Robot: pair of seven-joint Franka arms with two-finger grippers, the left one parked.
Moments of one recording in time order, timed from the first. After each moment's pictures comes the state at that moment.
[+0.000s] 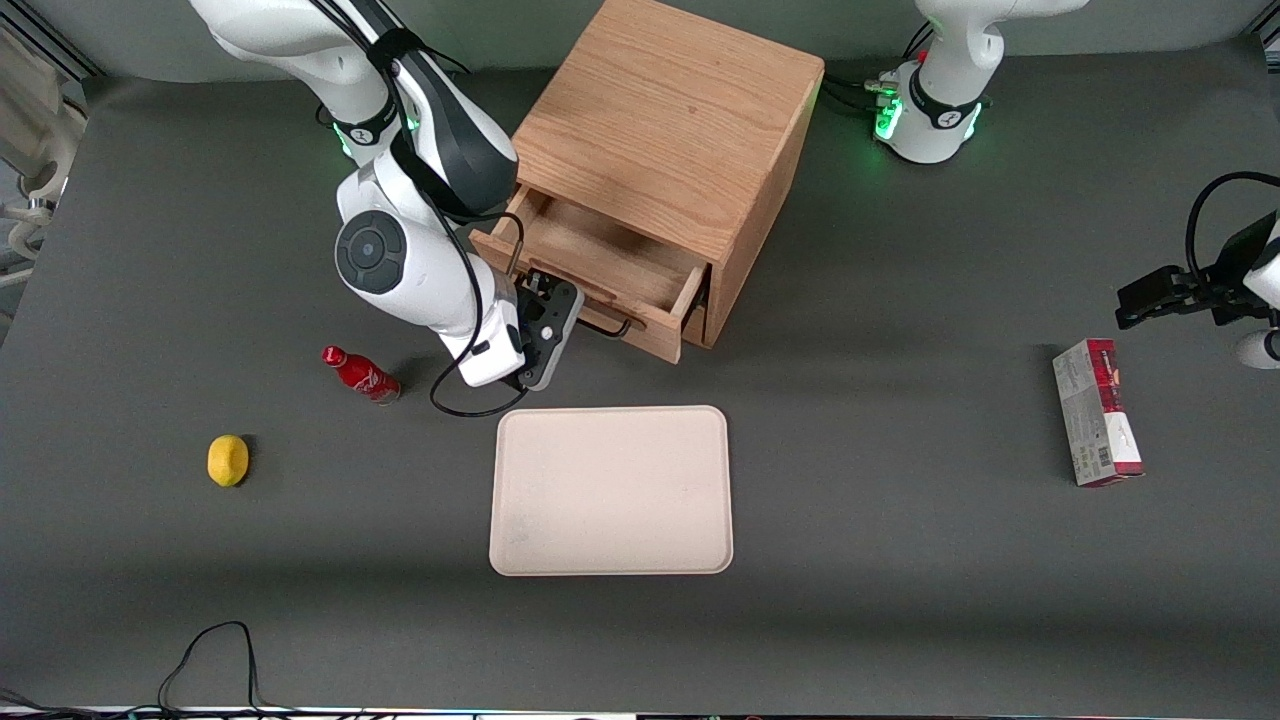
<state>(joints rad) 0.42 0.35 0.14 -1.71 0.28 2.06 -0.69</state>
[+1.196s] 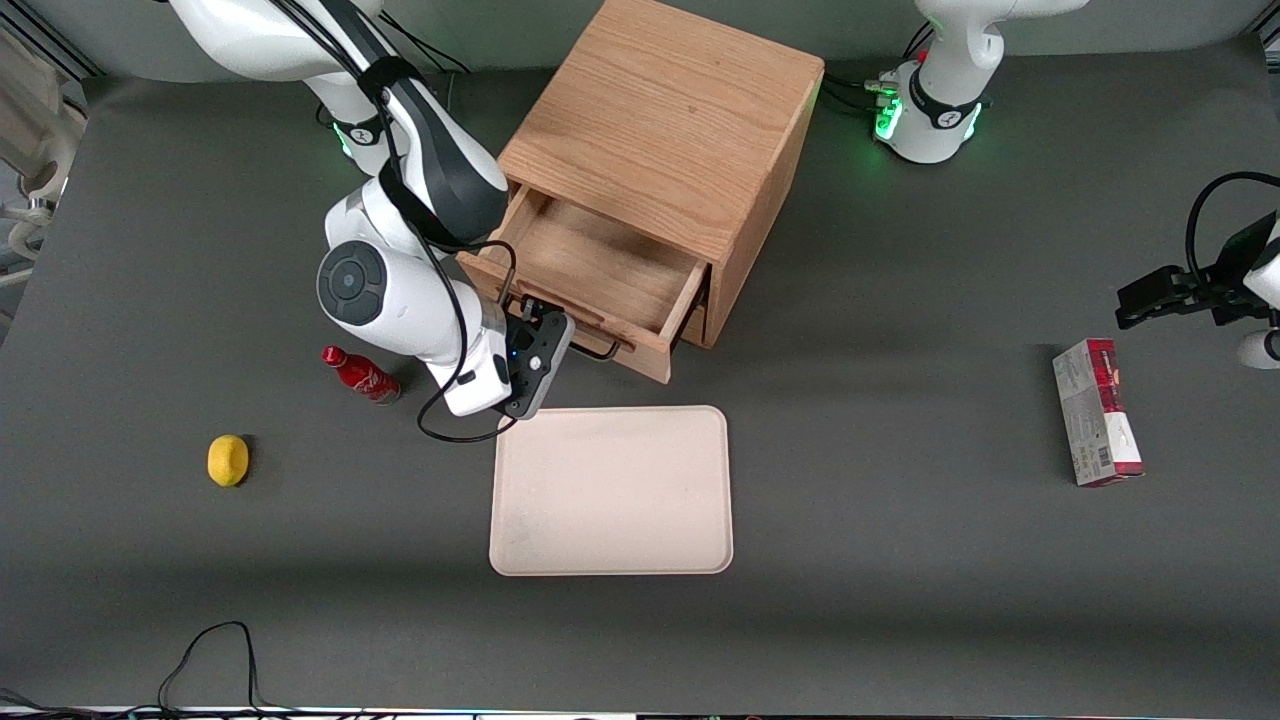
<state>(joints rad) 0.38 0.41 0.13 -1.62 0.28 2.06 -0.70</state>
